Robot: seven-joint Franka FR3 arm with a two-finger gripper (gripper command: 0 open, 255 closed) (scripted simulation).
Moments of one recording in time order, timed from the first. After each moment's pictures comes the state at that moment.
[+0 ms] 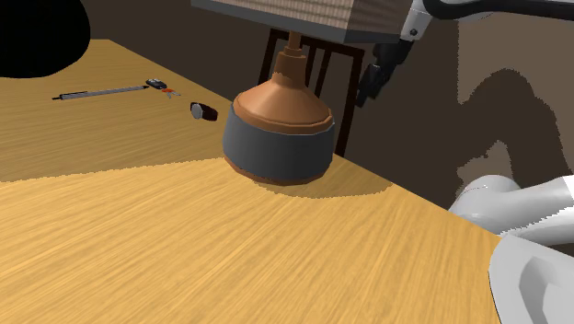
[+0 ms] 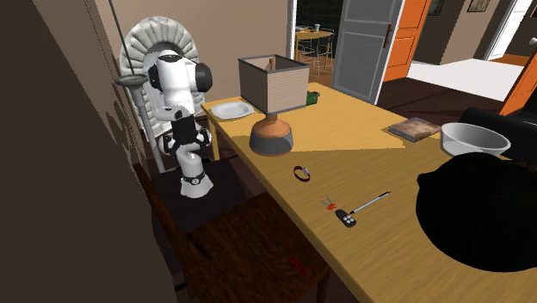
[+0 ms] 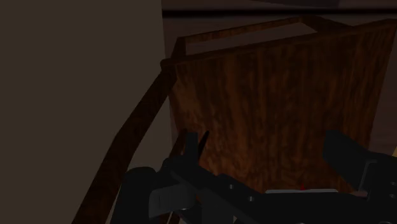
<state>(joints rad) -0.02 -0.77 0.03 -2.34 -0.01 1.71 -0.13</state>
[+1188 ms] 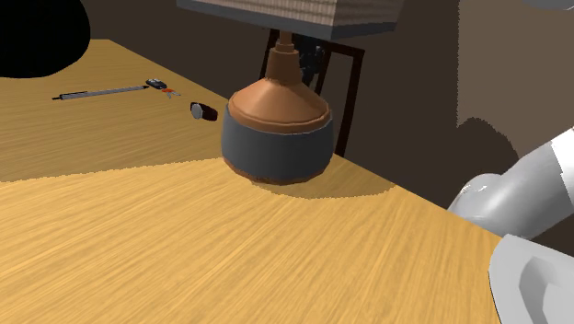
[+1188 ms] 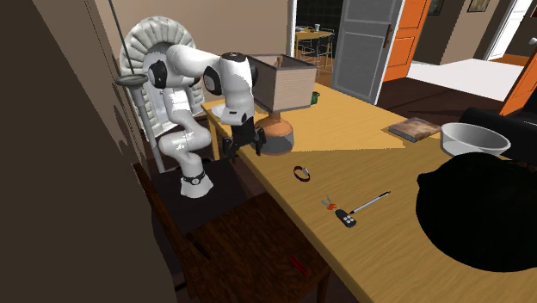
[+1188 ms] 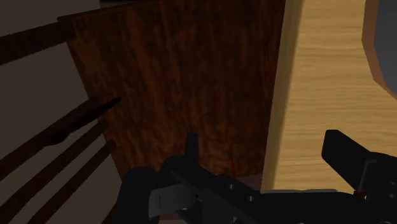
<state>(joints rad) 0.05 -0.31 0.28 -1.92 0.10 1.69 0.18</state>
